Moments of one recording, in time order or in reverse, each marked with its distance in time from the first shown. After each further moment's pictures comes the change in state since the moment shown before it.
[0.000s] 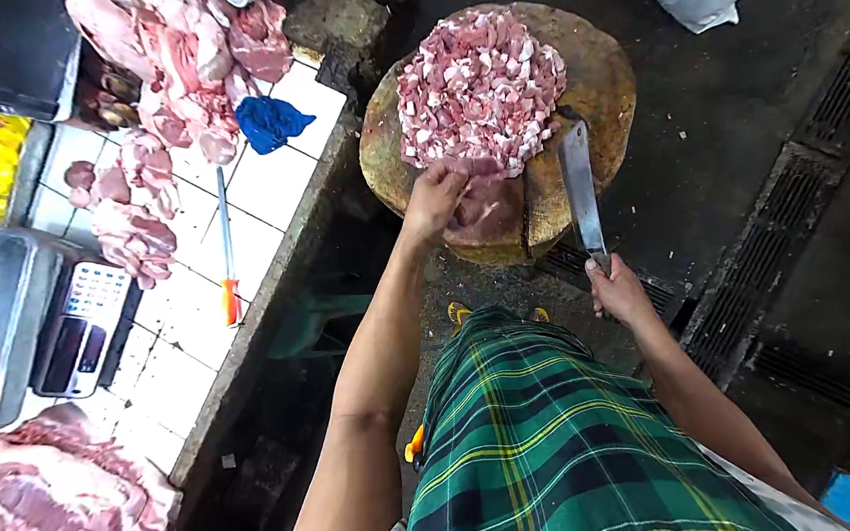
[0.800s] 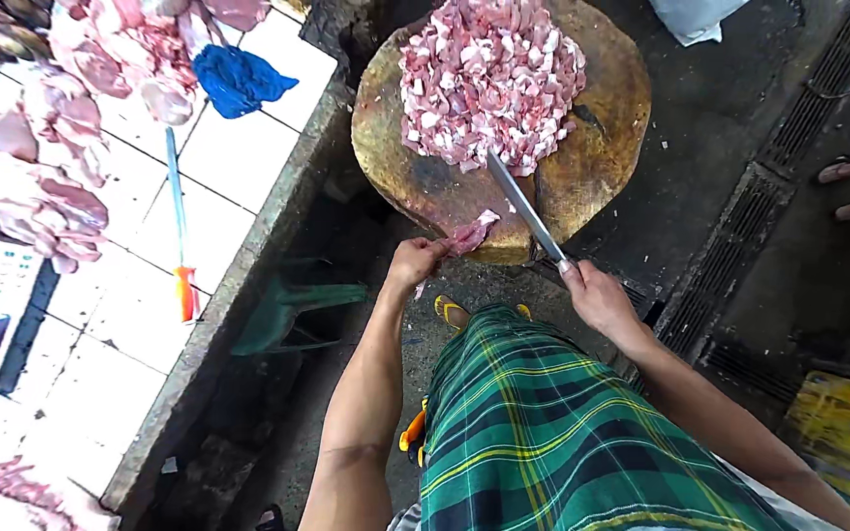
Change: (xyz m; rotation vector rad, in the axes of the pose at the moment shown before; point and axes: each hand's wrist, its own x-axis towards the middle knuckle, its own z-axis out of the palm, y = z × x) left_hand -0.034 -0.116 -0.052 0.140 -0.032 -0.448; right_hand -0.029 -0.082 0.041 -0.554 0.036 -0.144
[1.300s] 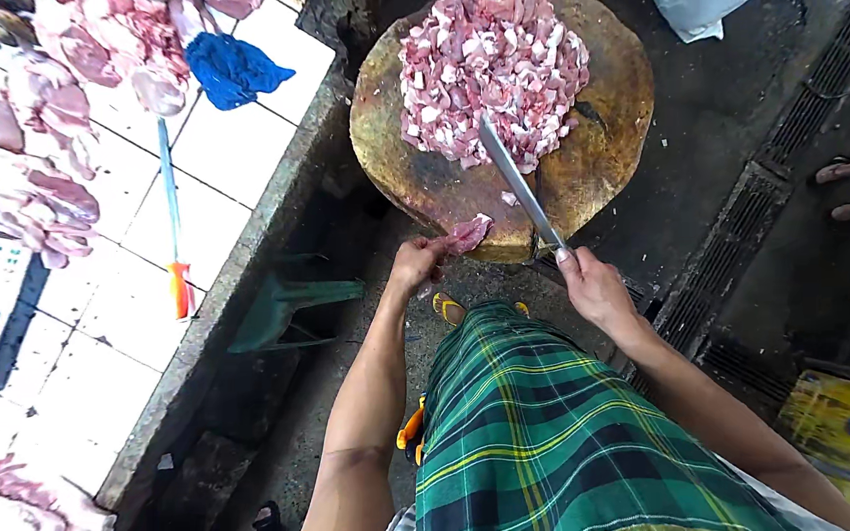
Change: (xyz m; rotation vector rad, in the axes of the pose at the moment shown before) left_hand 0.001 -0.007 0.006 -0.125 0.000 -0.070; right_hand -0.002 -0.021 -0.006 0.009 0.074 -0.074
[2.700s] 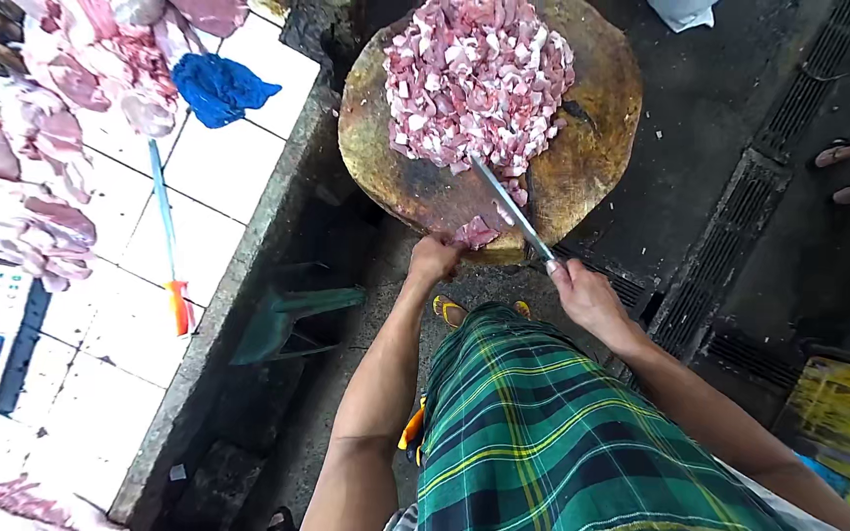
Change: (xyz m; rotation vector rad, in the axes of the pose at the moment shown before) left_hand 0.010 0.034 0.035 0.358 -0.011 0.030; right_hand 0.004 0.015 0.012 -0.031 -0.075 0.067
